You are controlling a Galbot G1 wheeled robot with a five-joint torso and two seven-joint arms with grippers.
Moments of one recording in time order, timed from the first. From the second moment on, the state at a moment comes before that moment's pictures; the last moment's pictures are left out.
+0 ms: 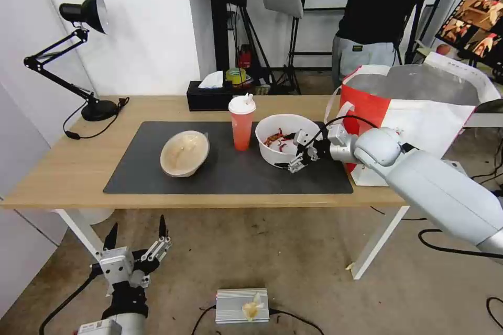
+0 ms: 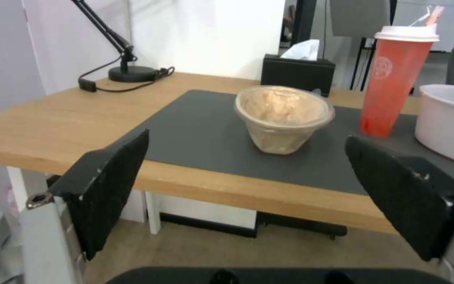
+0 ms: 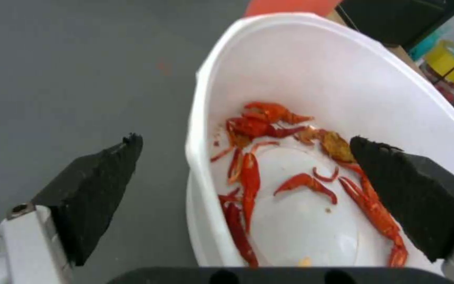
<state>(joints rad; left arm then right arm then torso) 1.96 -1.44 -0.45 -2.40 -0.06 -0.10 -0.33 -0.19 0.81 -0.42 1.38 0.40 -0.20 -0.68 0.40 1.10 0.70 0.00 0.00</state>
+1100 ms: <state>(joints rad) 1.96 -1.45 -0.45 -2.39 -0.06 -0.11 -0.33 -0.15 0.84 -0.44 1.28 0.35 -0.19 -0.71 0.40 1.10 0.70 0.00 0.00</state>
